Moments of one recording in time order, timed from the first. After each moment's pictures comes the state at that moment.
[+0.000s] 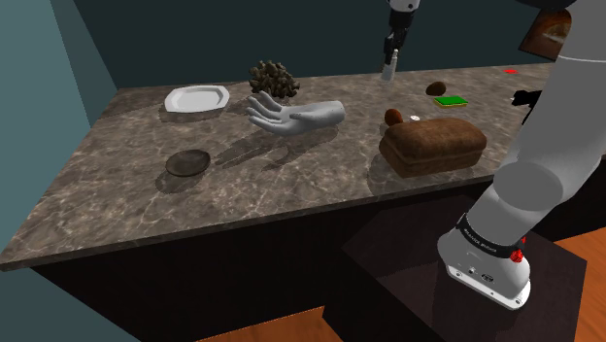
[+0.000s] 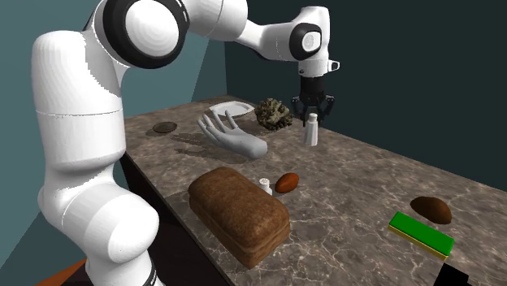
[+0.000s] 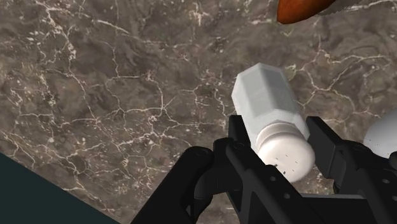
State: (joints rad) arm -0.15 0.20 -0.40 -1.68 0.01 1.94 -0.66
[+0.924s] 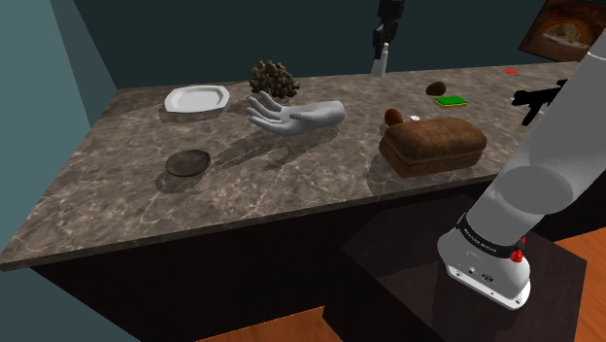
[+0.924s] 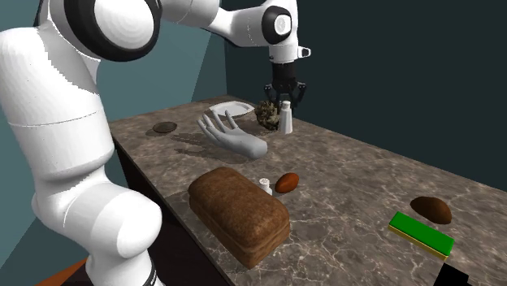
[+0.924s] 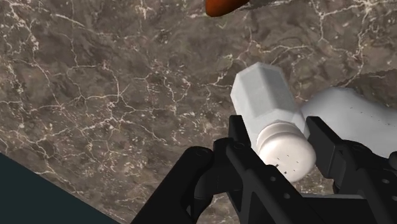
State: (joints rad) arm -0.05 0.04 -0.33 -1.78 -0.07 1.88 -0.49
